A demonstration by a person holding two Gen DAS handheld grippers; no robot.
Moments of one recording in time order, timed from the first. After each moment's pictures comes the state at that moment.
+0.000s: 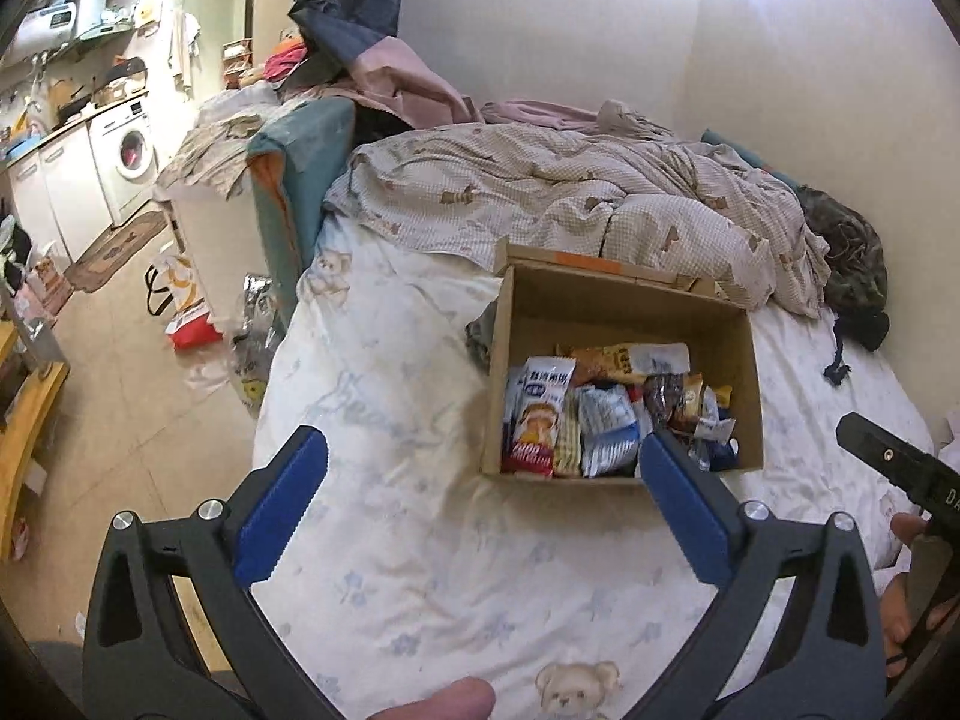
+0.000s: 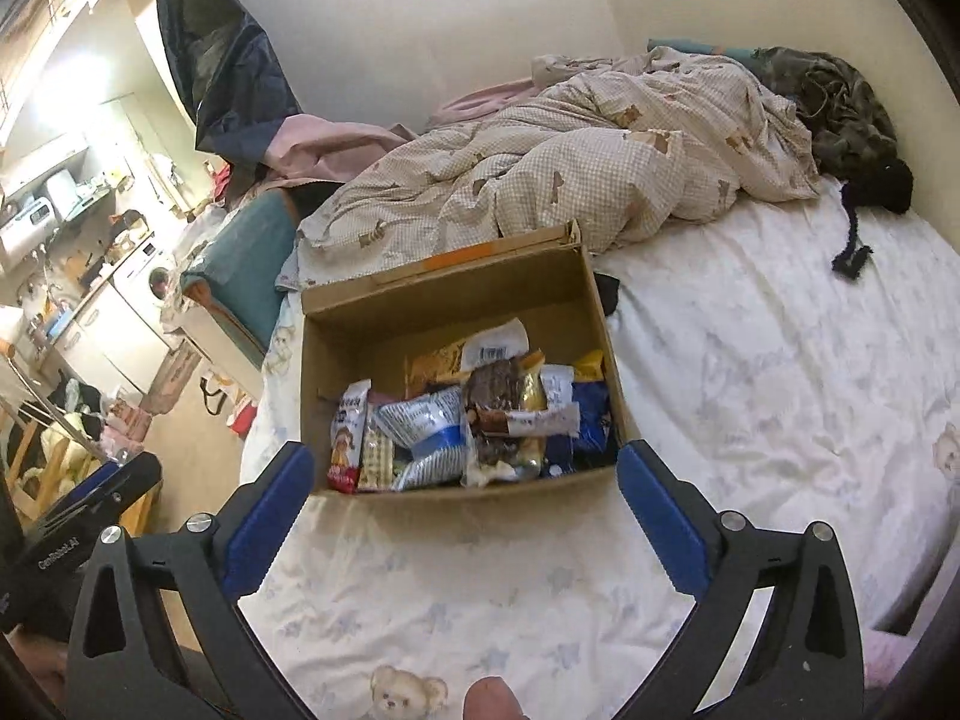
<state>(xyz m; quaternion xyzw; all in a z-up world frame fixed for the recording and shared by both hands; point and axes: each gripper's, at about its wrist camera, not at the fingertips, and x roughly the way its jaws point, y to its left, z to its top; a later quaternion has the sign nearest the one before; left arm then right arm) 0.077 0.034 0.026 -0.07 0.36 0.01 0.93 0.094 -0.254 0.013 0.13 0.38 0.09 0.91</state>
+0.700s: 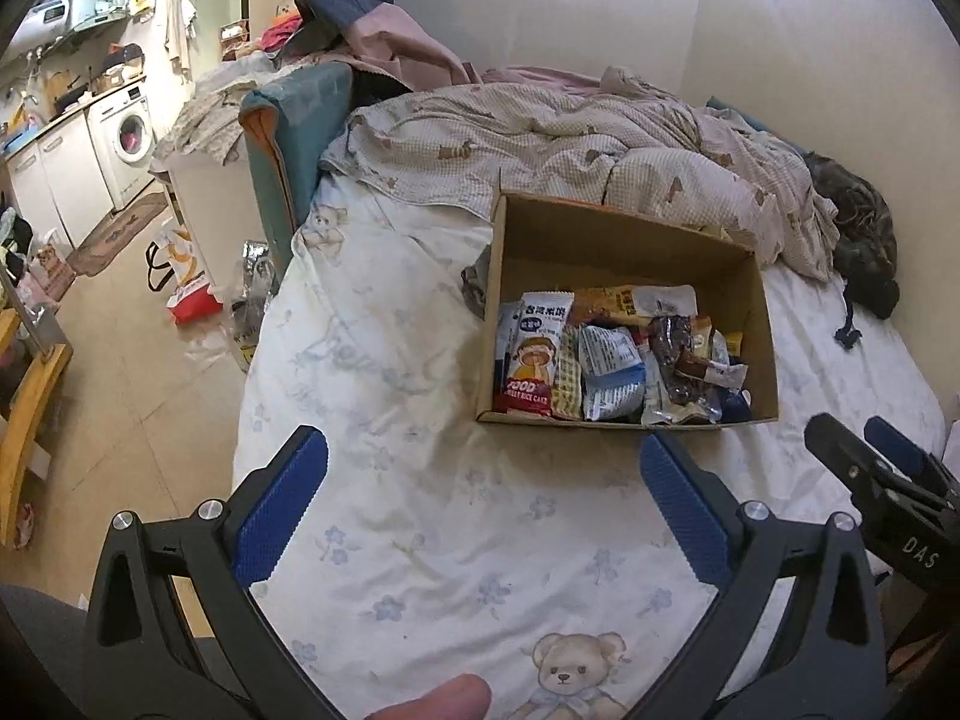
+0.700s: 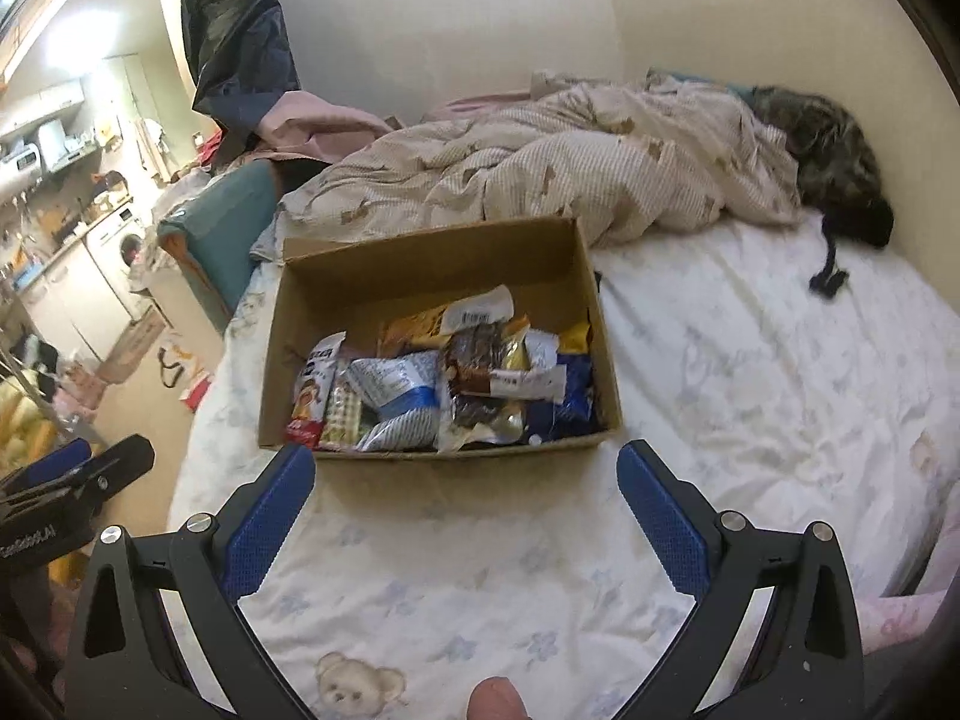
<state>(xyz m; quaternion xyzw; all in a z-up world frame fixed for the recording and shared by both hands) 0.074 0.012 -0.011 -0.06 0.39 0.01 0.92 0.075 -0.223 -0.022 0.06 0.36 0.06 0.93</state>
